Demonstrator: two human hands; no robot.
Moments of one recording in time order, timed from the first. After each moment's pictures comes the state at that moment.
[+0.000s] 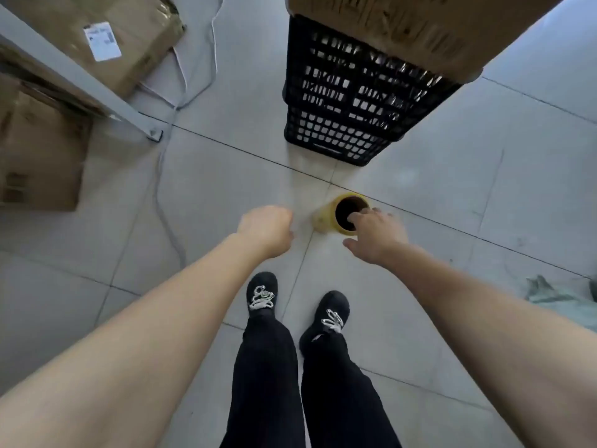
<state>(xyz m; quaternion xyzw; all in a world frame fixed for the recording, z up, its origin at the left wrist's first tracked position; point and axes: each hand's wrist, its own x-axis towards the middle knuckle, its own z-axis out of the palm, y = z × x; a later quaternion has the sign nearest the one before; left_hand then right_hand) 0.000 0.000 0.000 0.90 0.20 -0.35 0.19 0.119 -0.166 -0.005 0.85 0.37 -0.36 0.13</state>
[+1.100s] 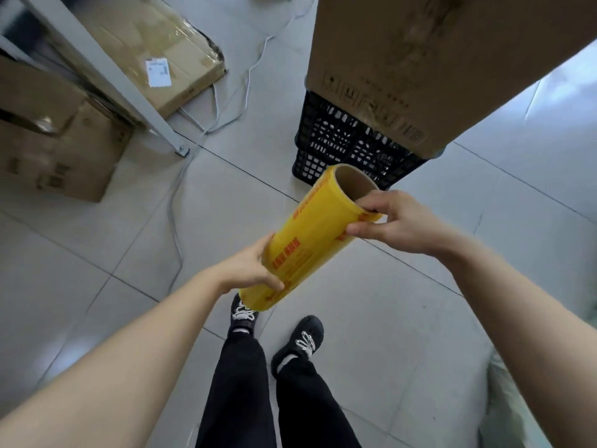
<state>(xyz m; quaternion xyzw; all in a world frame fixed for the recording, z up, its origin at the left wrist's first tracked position) -0.042 -0.018 0.103 0.64 0.37 -0.30 0.61 0.182 -0.151 0.197 0.72 0.48 -0.45 -0.24</state>
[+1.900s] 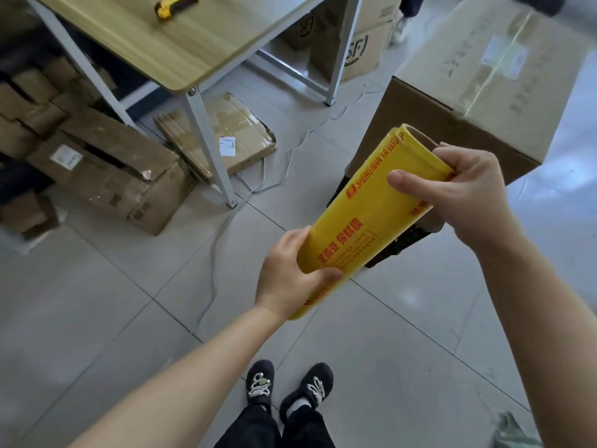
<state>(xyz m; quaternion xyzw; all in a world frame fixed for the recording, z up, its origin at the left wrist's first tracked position) -0.088 -0.028 0.270 0.76 0.39 0.17 0.49 0.127 -0.095 0.401 0.73 0.46 -0.20 -0.47</state>
